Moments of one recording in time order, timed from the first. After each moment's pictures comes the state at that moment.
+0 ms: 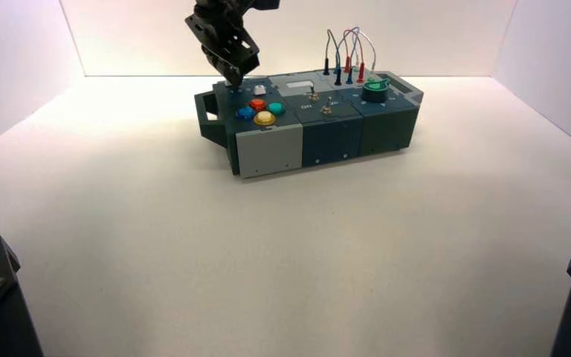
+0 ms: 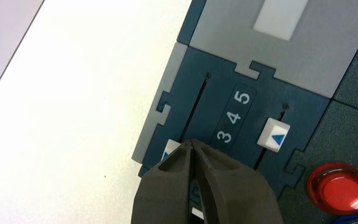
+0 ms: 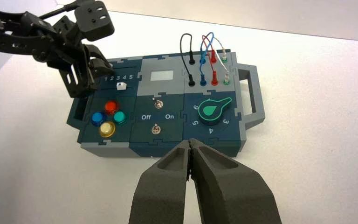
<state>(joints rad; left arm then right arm) -0.44 0.37 0.31 0.22 0.44 0.29 0.37 -0.72 0.95 0.11 0.42 0.04</state>
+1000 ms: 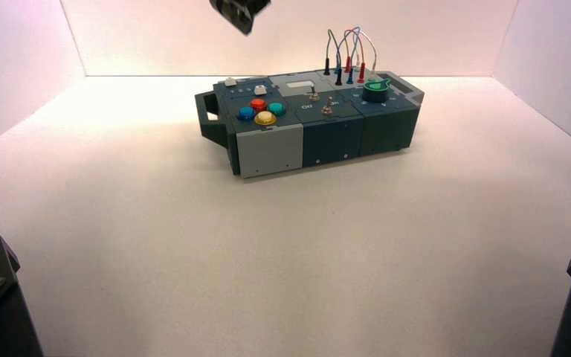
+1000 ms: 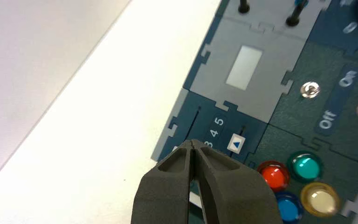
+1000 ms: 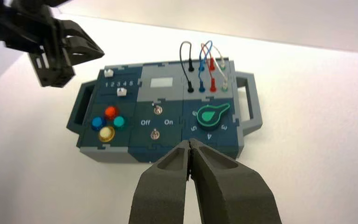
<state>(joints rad) -0.52 0.13 0.35 0.22 0.47 0.22 0.37 -0.78 0.98 0.09 0.37 0.03</state>
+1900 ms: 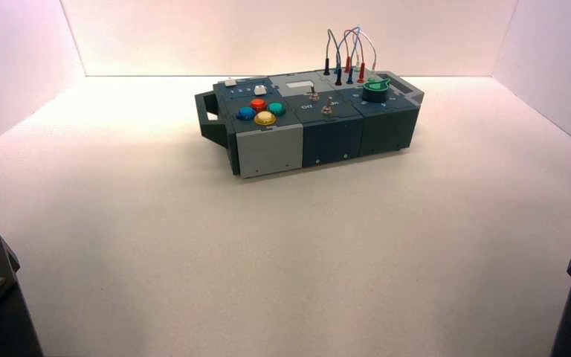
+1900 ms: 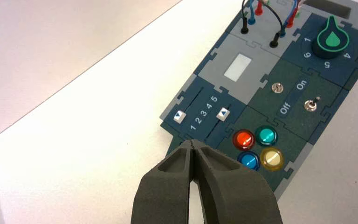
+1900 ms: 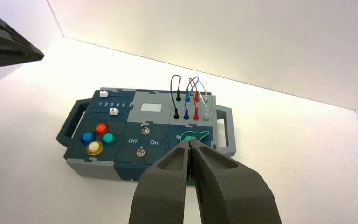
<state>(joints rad) -0.50 -0.25 0.60 0.22 0.49 0.03 0.37 -0.94 1.02 -0.02 0.37 0.02</state>
